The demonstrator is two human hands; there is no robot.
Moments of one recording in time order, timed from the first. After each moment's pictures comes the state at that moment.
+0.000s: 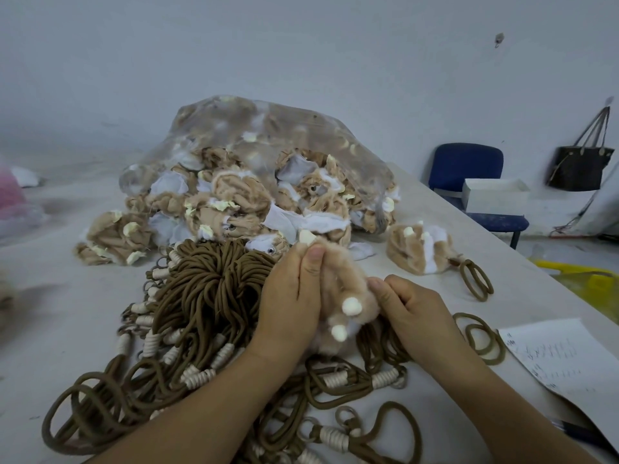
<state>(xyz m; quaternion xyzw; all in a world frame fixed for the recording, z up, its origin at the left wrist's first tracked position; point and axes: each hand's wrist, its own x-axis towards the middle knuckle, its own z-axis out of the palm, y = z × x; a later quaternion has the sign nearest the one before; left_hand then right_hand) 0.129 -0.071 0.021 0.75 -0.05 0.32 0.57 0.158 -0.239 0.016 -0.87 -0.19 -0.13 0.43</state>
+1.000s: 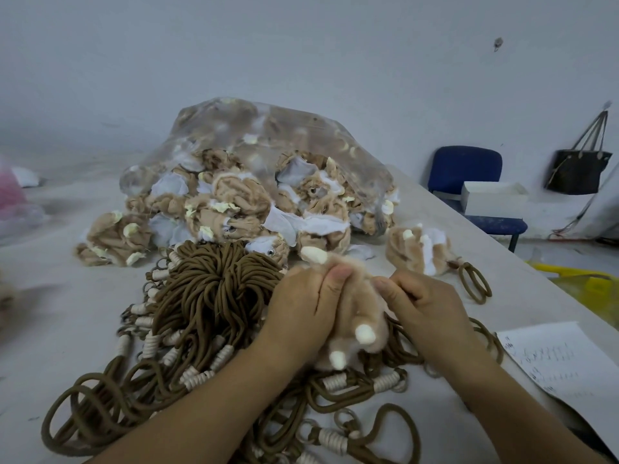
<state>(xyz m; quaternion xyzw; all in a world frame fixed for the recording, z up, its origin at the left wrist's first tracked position) 0.122 -0.073 0.026 0.82 -0.10 0.34 0.44 0.160 -0.249 0.024 -0.87 -0.23 -0.22 0.37</state>
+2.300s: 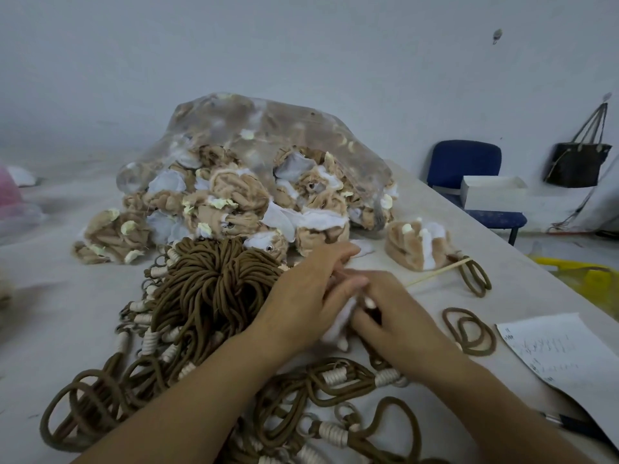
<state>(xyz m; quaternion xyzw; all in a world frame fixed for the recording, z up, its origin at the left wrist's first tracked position) 0.133 -0.065 0.025 0.85 -0.24 0.31 0.36 0.158 -0.231 0.008 -0.86 -0.36 -0.16 0.33</state>
